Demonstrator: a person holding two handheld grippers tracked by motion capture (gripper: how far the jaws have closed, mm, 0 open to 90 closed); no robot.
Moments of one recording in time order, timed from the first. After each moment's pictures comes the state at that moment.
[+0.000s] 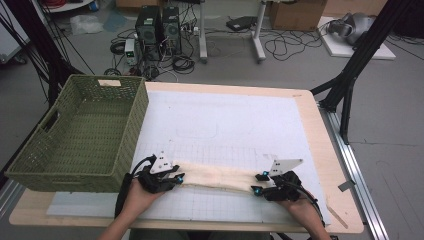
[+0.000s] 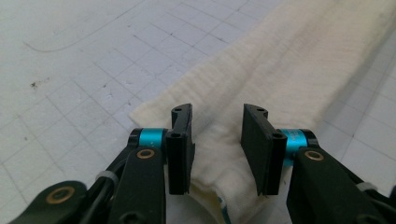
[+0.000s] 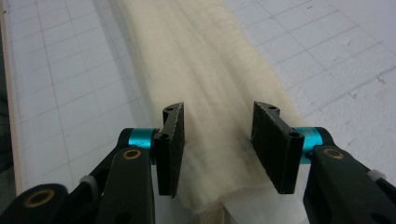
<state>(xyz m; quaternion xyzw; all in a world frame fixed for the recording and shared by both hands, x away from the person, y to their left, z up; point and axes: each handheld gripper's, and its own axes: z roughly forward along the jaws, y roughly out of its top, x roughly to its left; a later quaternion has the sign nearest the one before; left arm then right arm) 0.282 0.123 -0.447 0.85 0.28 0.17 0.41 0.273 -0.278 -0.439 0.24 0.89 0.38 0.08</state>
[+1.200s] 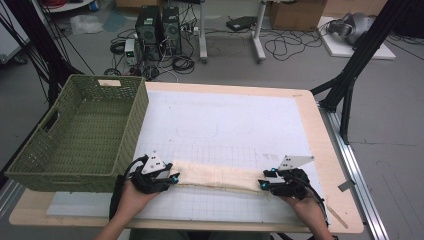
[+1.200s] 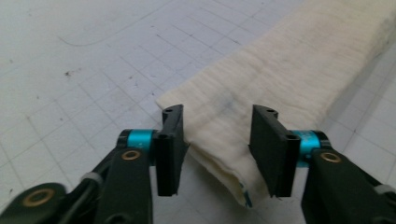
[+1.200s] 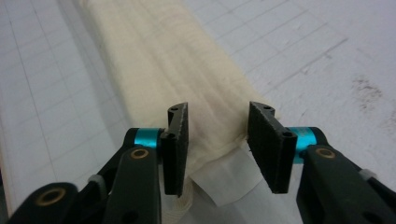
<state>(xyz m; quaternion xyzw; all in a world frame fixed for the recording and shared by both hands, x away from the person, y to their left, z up) 0.276 0.140 -0.441 0.83 0.31 0.17 0.43 0.279 -0.297 -0.431 0.32 0.86 0.39 0.10</state>
